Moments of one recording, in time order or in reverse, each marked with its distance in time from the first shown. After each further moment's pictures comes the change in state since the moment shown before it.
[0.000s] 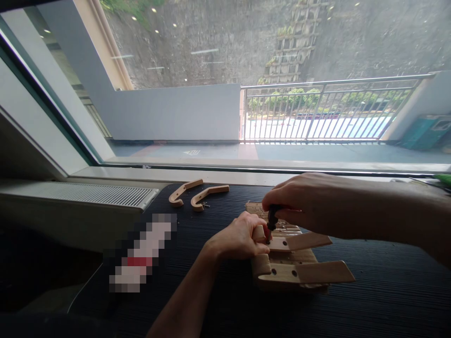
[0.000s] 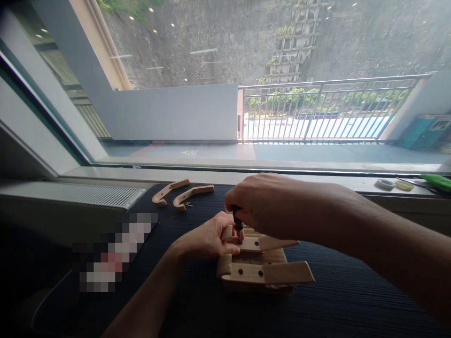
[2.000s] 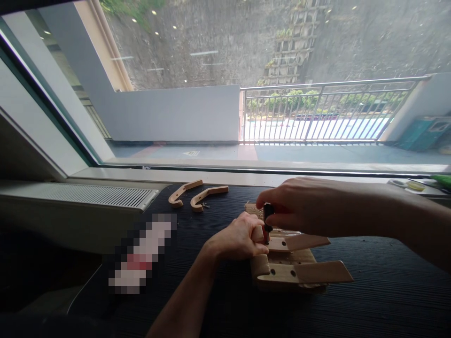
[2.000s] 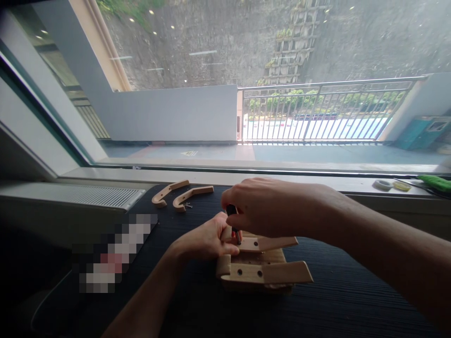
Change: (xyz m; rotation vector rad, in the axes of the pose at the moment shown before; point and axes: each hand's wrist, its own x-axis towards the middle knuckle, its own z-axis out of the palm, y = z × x) left_hand -0.001 -0.002 0.001 0.133 0.043 0.048; right_hand 0.005 -0.007 -0.001 0.082 -0.024 0.000
